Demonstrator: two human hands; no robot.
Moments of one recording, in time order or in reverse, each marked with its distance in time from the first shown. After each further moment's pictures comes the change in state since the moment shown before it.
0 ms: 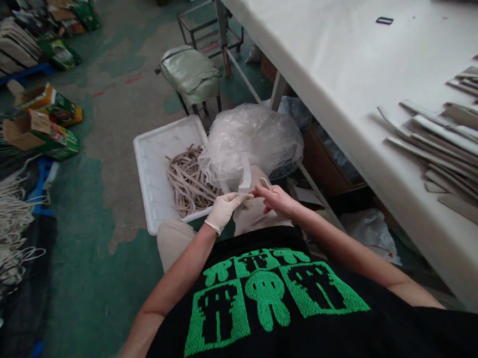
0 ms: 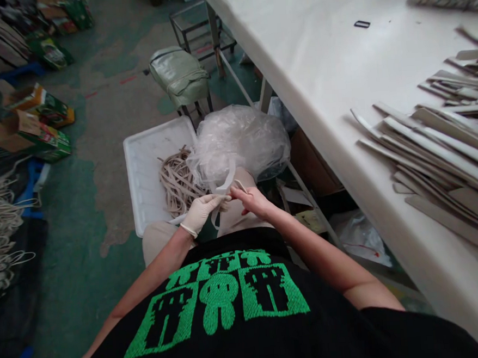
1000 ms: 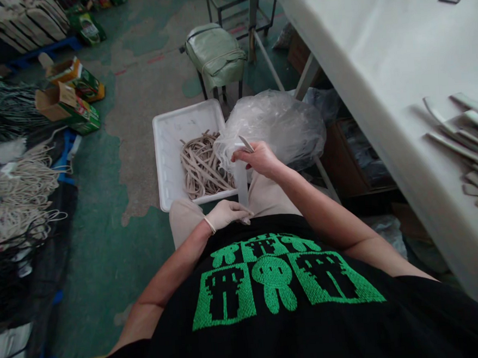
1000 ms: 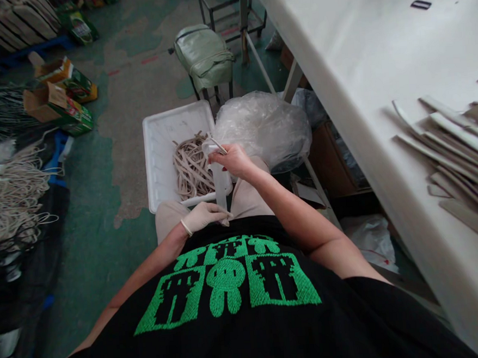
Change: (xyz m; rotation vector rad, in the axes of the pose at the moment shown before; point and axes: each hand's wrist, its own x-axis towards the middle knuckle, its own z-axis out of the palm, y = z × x) left_hand -0.060 -0.014 -0.046 0.282 -0.163 -0.179; right_hand 0.071 -0.074 0.061 -0.166 0.020 -0.291
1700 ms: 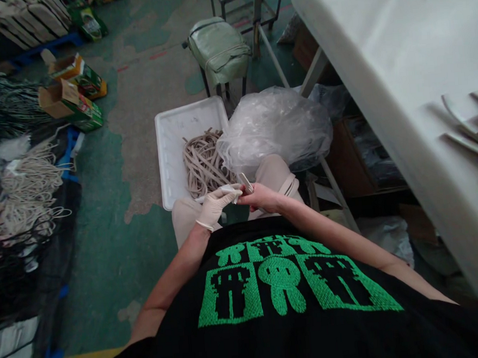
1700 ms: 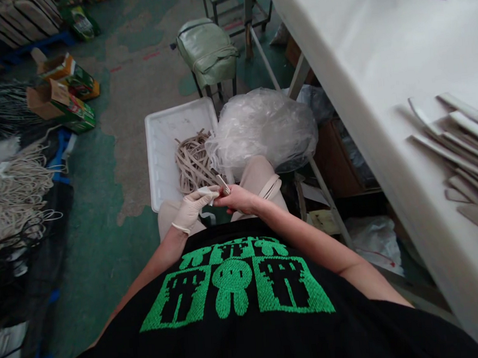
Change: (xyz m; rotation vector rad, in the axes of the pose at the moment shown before) left_hand -0.004 0.008 -0.023 -0.307 0.395 0.329; right_hand -0.063 0.043 0.036 0.375 -0.366 0.467
